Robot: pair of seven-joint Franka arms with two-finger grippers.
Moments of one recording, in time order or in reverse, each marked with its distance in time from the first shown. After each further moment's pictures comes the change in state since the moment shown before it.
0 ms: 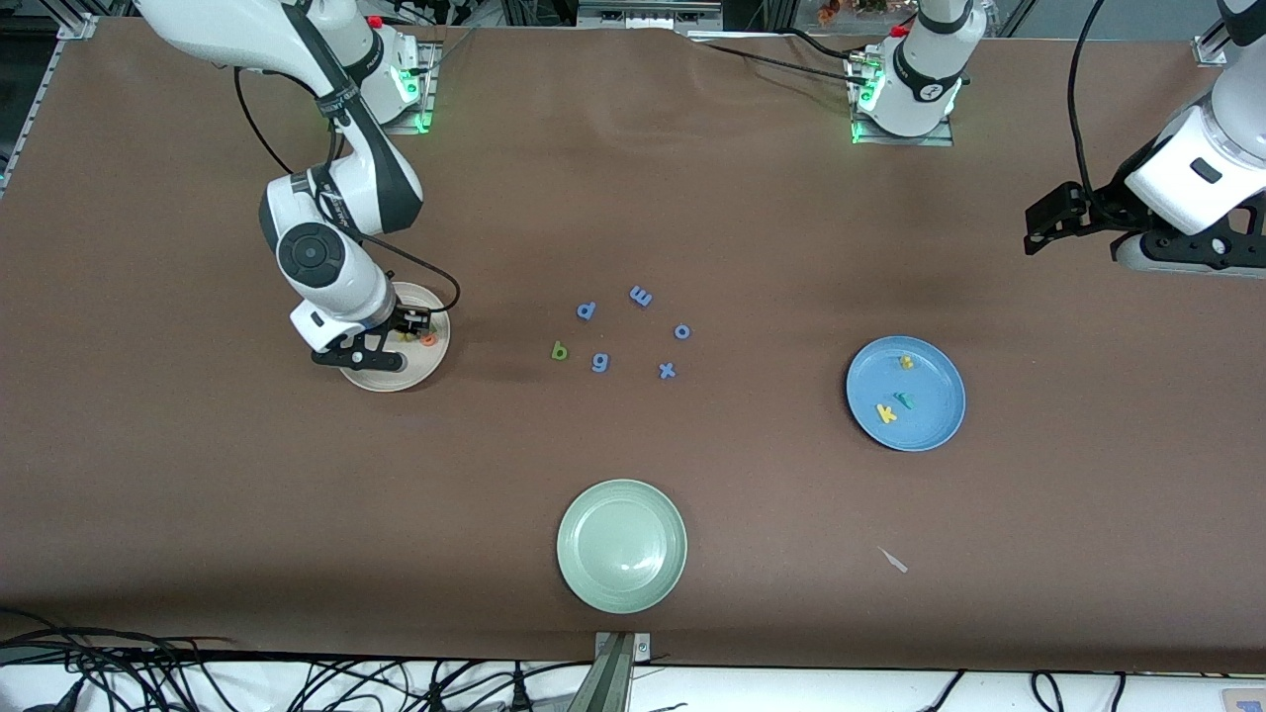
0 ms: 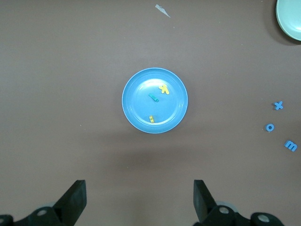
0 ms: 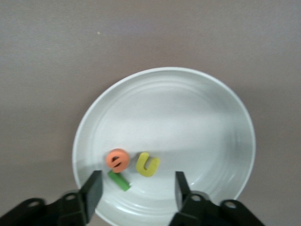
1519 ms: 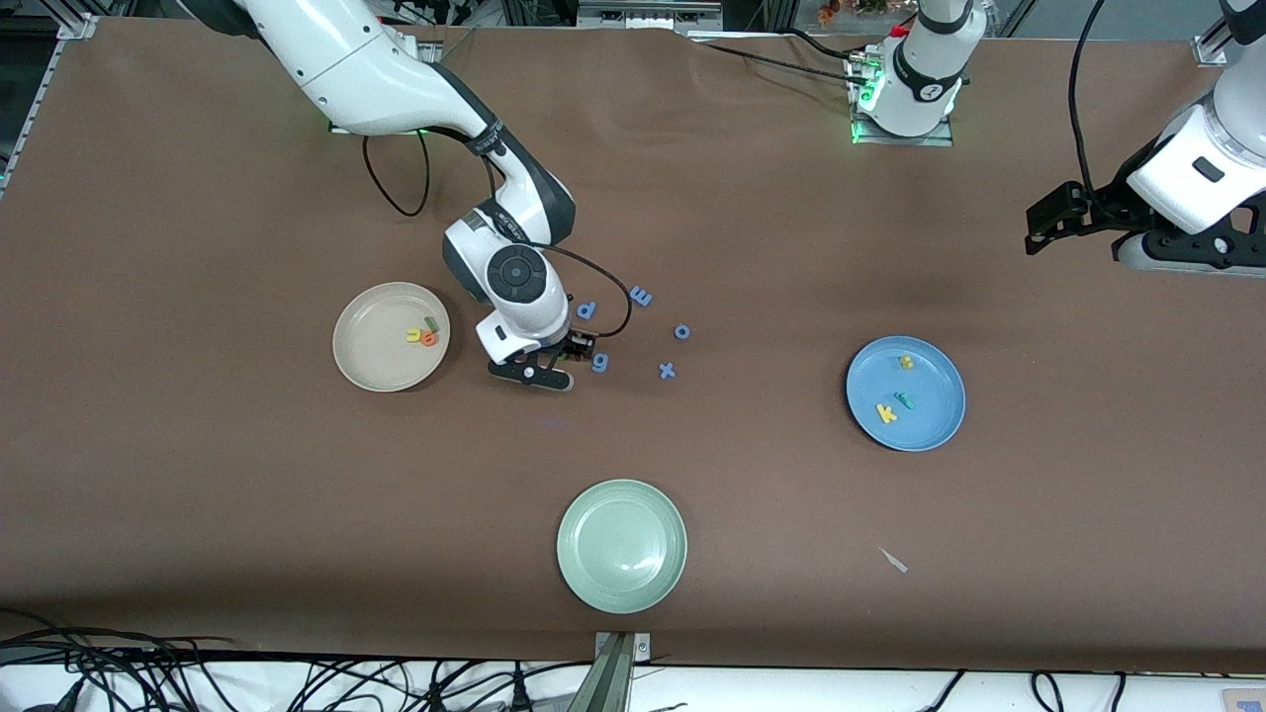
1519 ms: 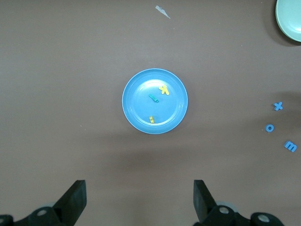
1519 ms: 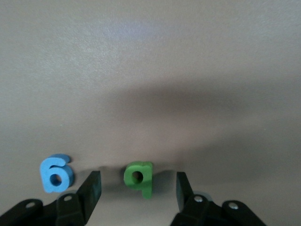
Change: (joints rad) left arm 0.000 0.000 0.001 0.003 0.000 0.000 0.000; right arm 0.242 0.387 0.099 0.432 -0.007 0.022 0.420
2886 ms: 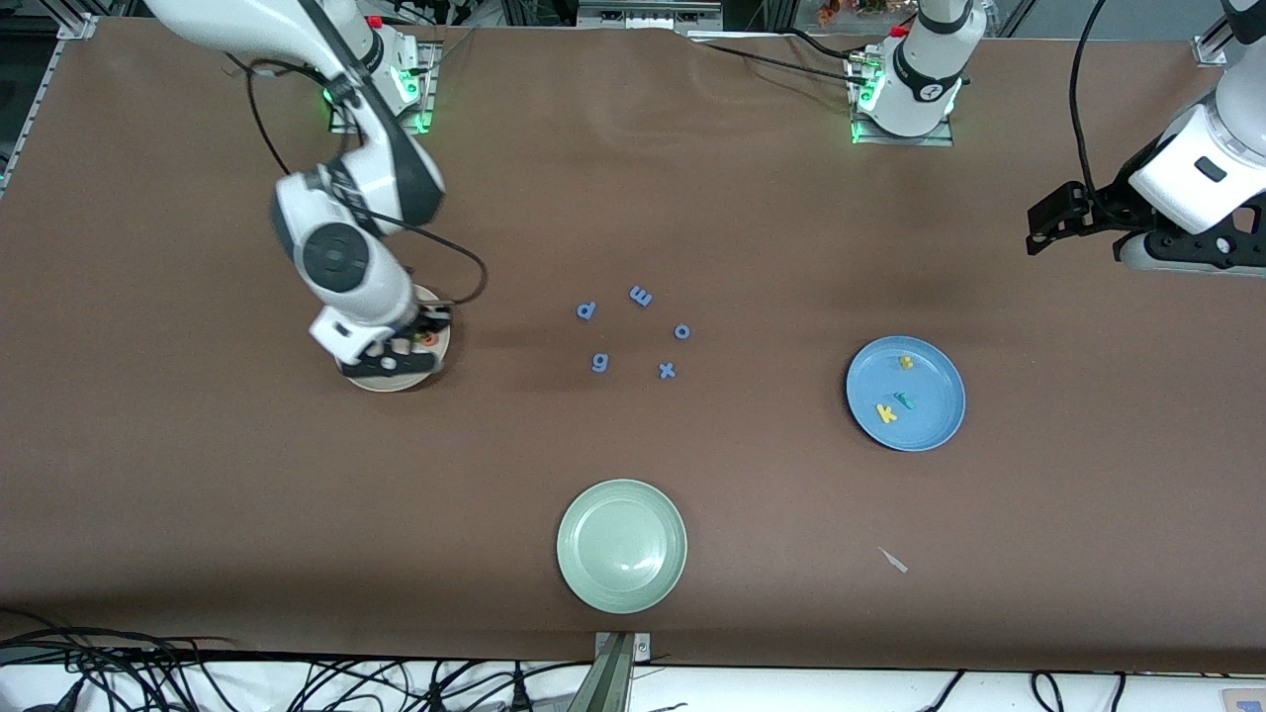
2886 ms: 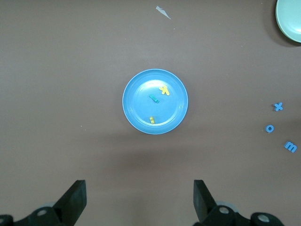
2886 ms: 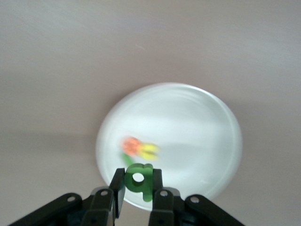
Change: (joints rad) left arm 0.000 0.000 0.001 0.002 0.000 0.000 0.000; right arm -0.309 -0.450 -0.037 -0.339 -0.005 -0.221 -0.667
